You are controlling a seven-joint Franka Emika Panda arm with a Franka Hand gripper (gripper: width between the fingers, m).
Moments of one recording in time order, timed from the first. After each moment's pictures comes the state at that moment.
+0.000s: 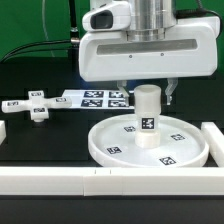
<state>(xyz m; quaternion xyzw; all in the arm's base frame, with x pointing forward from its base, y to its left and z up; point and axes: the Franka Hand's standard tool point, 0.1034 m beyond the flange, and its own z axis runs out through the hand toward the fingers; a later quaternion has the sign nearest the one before) 0.553 0.035 0.076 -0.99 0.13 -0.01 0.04</state>
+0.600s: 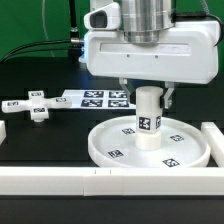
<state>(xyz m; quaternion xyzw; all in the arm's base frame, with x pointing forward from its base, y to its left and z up) 0.553 0.037 0.075 -0.95 0.31 0.01 0.05</state>
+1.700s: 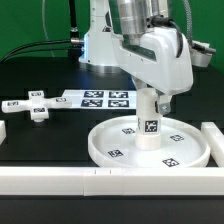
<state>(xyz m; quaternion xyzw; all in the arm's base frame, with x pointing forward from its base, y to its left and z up) 0.554 0.044 0.075 -0.82 0.57 0.03 0.08</state>
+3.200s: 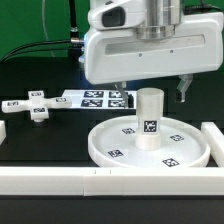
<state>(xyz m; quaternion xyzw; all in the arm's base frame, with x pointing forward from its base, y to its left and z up) 0.568 0.042 0.082 -0.99 -0.10 -0.02 0.03</state>
